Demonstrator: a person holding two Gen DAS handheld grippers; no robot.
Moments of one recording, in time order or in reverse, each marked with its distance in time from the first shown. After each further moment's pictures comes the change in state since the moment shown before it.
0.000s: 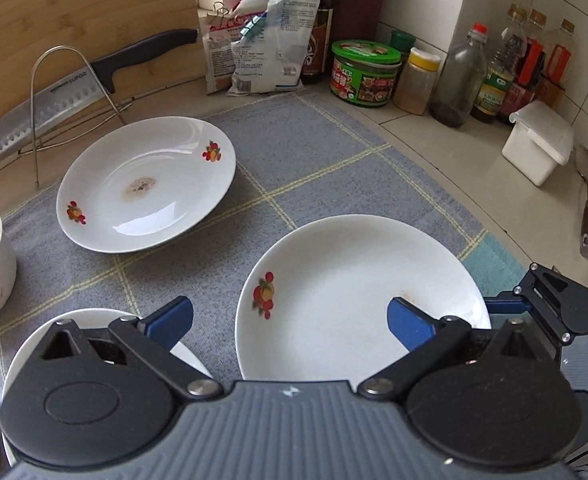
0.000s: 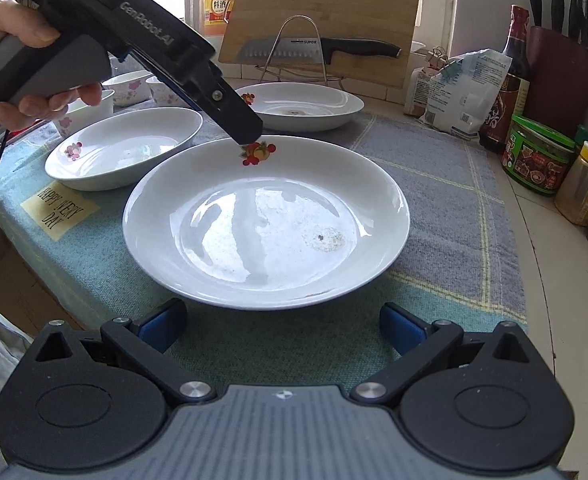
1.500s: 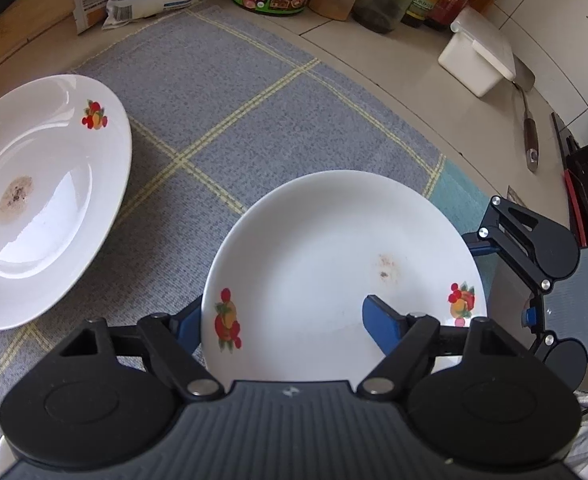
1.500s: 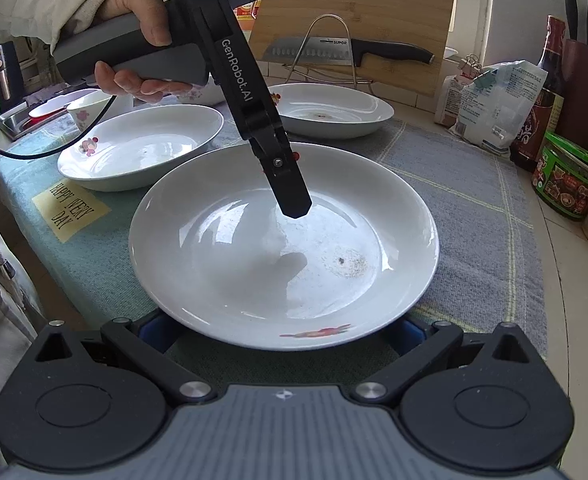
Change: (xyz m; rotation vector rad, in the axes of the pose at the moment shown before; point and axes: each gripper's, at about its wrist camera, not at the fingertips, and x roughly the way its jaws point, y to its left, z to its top) left arm 0.066 0.016 0.037 0.189 0.316 -0.310; right arm 0.010 -0.003 0.012 -0.063 0.012 0.073
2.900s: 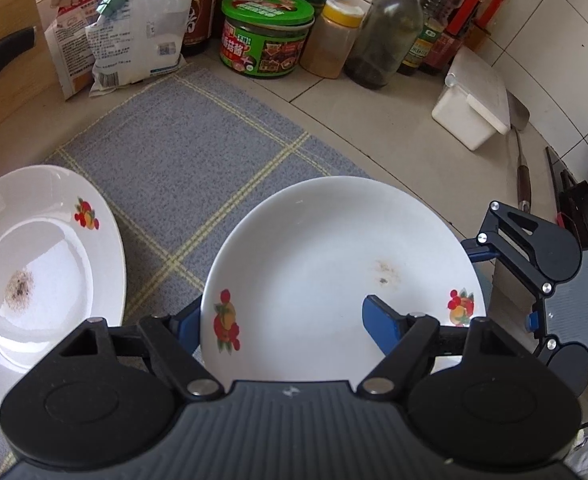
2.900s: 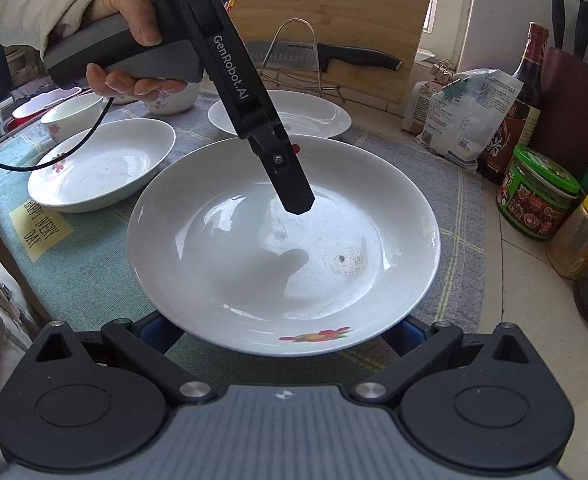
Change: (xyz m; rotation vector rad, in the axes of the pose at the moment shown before) left arm -0.013 -0.010 0.055 0.013 -0.084 -0.002; right arm -0.013 -0.044 0.033 -0.011 0.044 -0.044
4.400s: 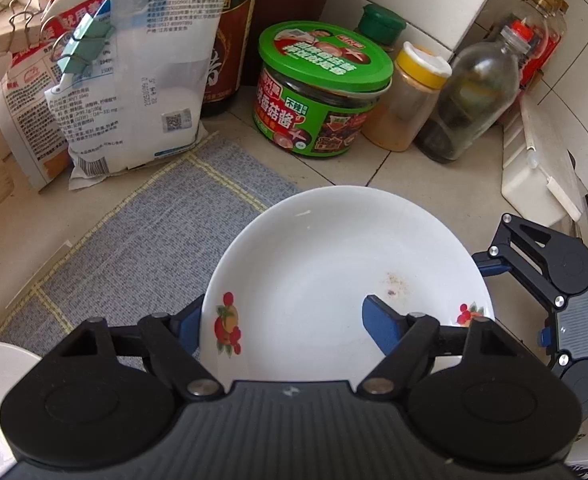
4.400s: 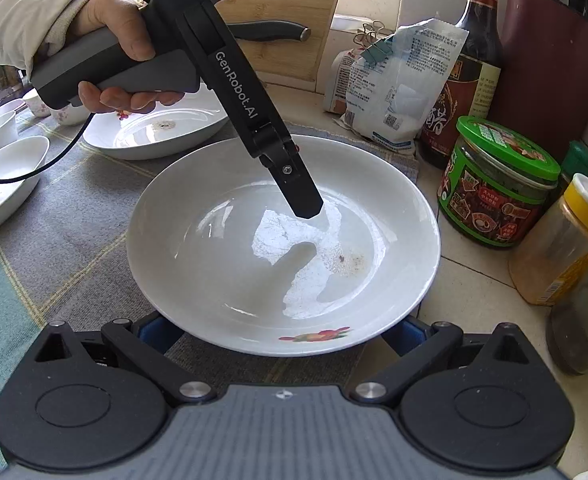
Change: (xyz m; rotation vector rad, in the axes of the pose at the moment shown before) left arm 0.070 0.042 0.099 -0.011 -0.033 0.023; right arm 0.063 -0.104 0.023 0.049 0.037 -0.017
